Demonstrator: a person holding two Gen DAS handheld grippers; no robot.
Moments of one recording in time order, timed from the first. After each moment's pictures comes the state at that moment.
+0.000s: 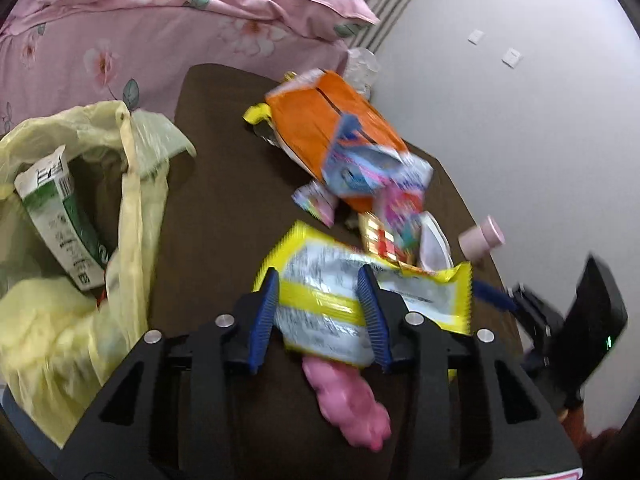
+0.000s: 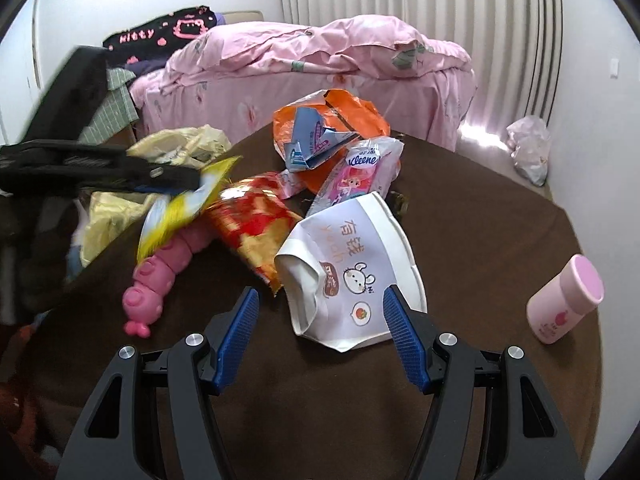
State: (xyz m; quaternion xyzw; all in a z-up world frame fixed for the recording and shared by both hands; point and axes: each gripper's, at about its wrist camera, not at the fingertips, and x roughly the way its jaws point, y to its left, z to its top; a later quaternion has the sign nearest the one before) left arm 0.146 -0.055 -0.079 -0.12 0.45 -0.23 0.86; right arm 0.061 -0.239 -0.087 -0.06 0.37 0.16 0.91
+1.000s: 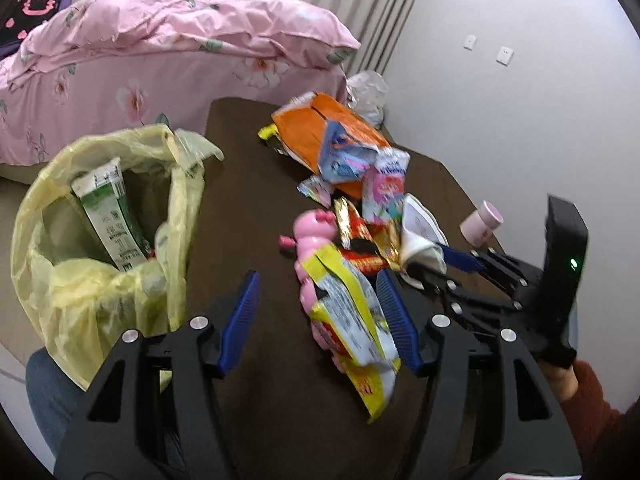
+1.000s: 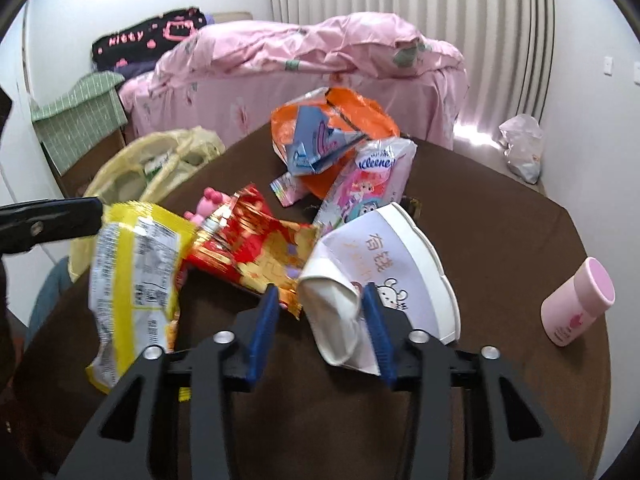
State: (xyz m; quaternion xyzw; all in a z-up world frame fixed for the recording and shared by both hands) left arm 0.077 -0.048 -0.057 -0.08 0.40 -0.19 0.89; right arm 0.076 -0.223 -0.096 -0.05 0.38 0.15 0.91
